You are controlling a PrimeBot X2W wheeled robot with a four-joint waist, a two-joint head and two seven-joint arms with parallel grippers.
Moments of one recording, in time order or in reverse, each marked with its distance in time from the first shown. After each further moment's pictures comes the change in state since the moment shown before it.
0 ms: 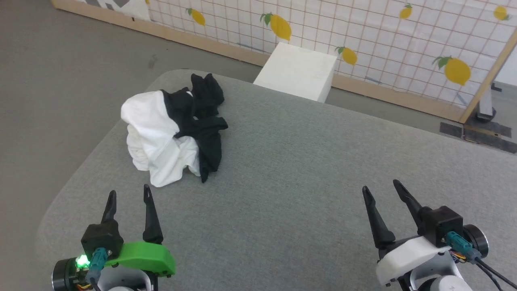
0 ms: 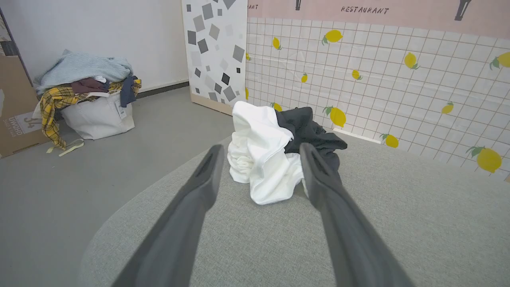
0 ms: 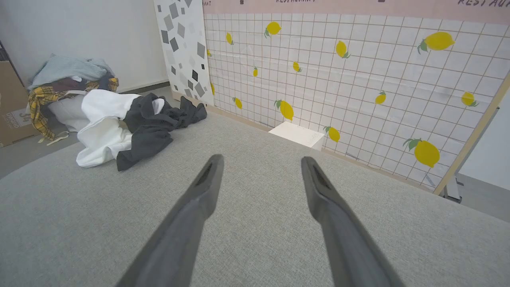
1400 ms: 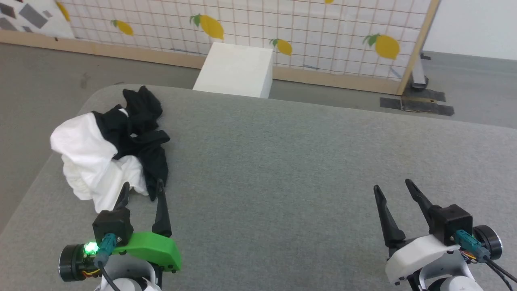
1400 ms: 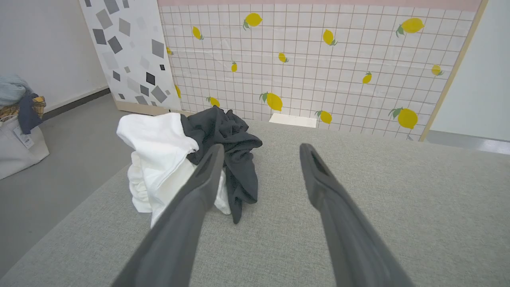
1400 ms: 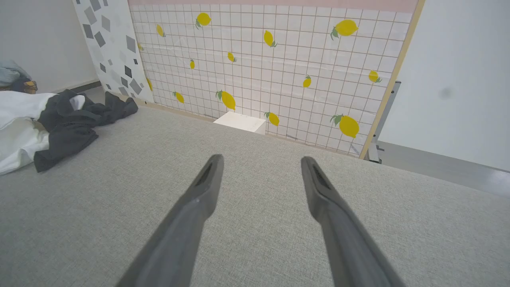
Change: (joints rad) left arm -0.031 0.000 -0.012 -0.009 0.045 -0.061 0.086; right arm 0.015 0.000 -0.045 -0.040 -0.033 0.000 0.041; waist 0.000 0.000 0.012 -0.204
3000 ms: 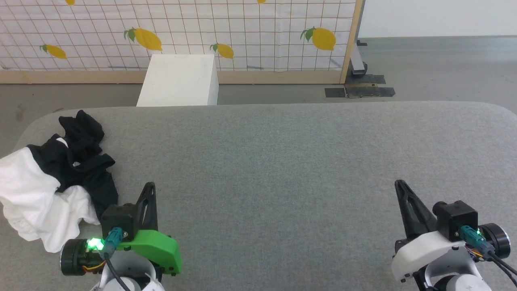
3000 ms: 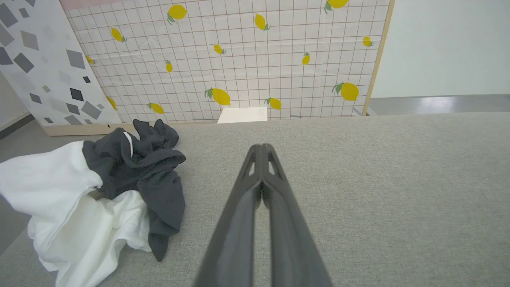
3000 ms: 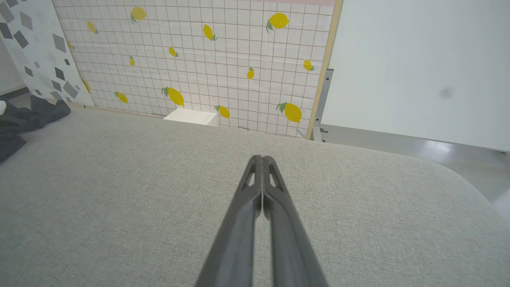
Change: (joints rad) left arm -0.001 -0.001 0.014 -0.015 0.061 -0.074 0.080; right arm 0.000 0.000 -0.026 -0.027 -0.023 0.000 0.044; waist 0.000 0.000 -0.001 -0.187
